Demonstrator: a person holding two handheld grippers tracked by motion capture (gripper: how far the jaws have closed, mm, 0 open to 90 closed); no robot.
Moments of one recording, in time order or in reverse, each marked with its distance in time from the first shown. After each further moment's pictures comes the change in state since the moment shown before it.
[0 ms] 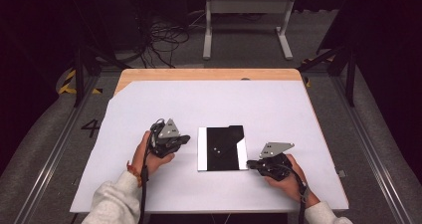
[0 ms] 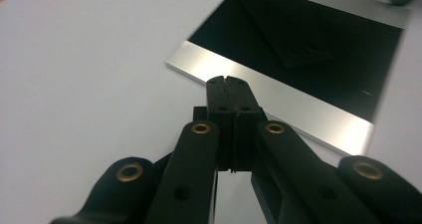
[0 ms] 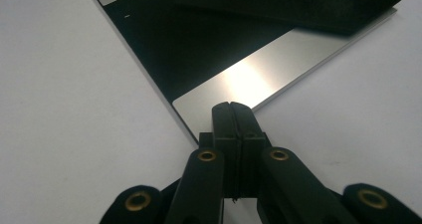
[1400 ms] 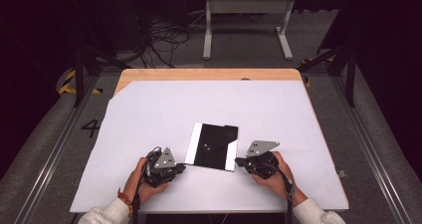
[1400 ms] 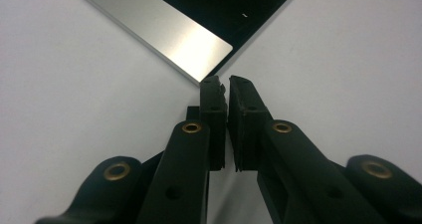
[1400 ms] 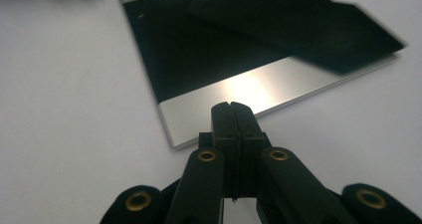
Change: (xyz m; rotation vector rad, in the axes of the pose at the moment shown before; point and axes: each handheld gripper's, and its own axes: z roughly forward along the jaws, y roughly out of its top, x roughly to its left) left arm -0.035 -0.045 0.000 0.107 -0.039 -0.001; right arm 0.014 0.027 0.016 -0.030 -0.012 -0.034
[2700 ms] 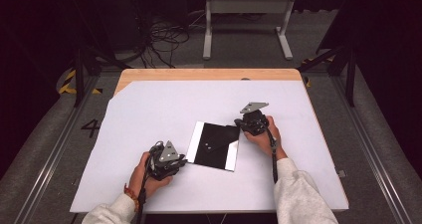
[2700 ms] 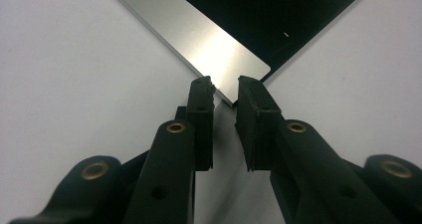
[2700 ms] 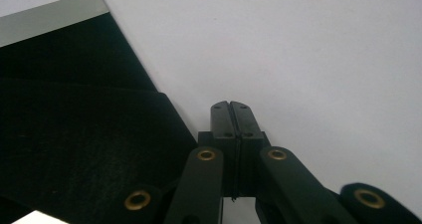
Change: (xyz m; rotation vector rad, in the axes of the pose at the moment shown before) left arm 0.008 0.012 0.013 -0.007 0.088 -0.020; right arm -0.100 0.044 0.063 0.021 -0.181 0.091
